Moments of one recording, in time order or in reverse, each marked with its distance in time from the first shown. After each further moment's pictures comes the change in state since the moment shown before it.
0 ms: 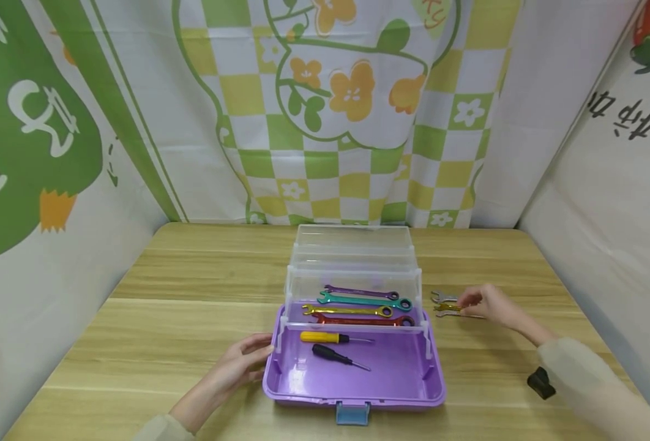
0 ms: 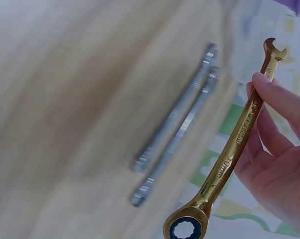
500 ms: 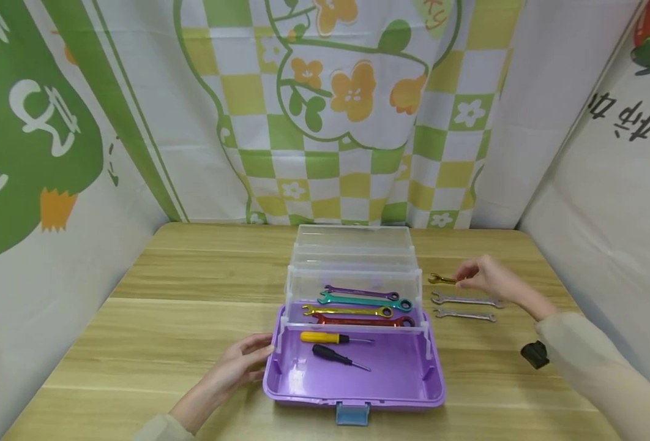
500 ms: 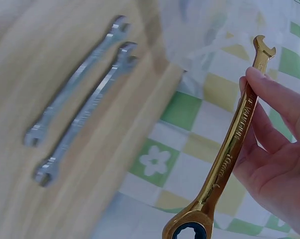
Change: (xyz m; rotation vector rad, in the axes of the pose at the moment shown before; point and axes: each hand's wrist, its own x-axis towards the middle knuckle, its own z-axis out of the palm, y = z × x) left_hand 0.000 0.000 0.000 0.000 0.003 0.003; right_hand 0.027 -0.042 -0.037 -0.039 -0.017 0.041
